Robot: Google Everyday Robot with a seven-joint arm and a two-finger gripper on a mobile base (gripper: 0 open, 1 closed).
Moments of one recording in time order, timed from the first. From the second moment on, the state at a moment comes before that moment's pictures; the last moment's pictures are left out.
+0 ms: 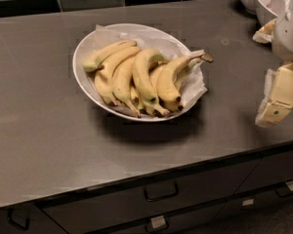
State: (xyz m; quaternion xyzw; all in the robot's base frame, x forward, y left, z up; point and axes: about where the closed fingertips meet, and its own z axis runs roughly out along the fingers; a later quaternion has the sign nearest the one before) arm 0.438 -0.216 0.977 -0.60 0.78 -0.04 0.16
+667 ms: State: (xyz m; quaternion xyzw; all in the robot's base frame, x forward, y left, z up) arm 0.447 -0.209 0.985 -0.61 0.77 -0.04 0.17
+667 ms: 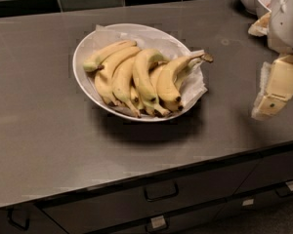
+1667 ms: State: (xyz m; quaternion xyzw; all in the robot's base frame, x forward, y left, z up) arm 0.501 -0.124 1.002 -0.70 0.68 -0.02 0.20
